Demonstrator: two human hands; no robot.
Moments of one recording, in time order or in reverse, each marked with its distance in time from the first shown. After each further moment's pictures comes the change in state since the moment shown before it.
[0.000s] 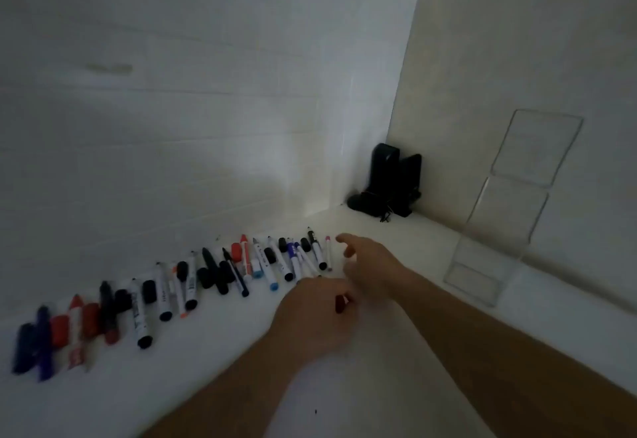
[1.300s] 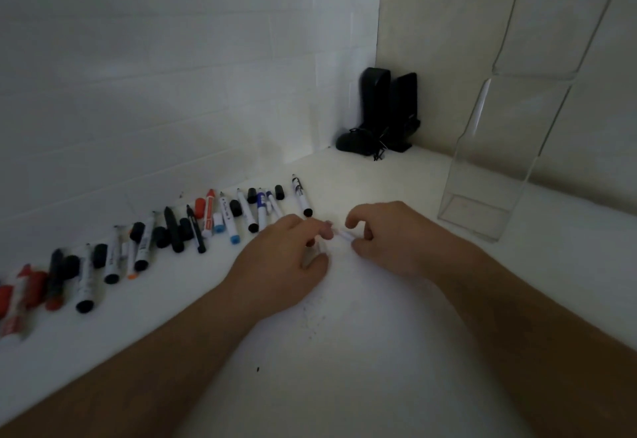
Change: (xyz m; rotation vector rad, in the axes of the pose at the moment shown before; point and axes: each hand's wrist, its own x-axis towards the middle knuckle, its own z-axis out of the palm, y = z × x) left_hand 0.011 0.000 0.016 0.255 -0.054 0.048; right_hand -0.052 0.067 -0.019 -0.098 -0.063 -0.178
